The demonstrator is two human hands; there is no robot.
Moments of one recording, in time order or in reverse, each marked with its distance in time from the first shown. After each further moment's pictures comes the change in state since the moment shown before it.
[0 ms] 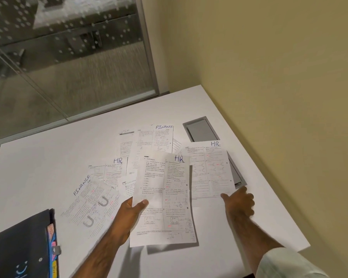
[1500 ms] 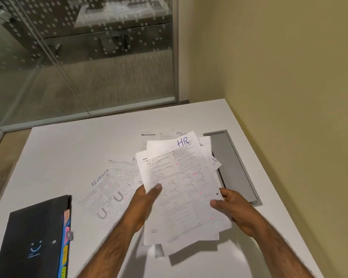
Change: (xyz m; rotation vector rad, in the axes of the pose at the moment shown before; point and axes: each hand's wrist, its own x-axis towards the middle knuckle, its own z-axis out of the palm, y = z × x) left_hand -0.015 0.047 0.000 -0.283 -0.040 0.118; right_hand -0.097 -0.066 -0.096 0.691 -0.938 -0.436
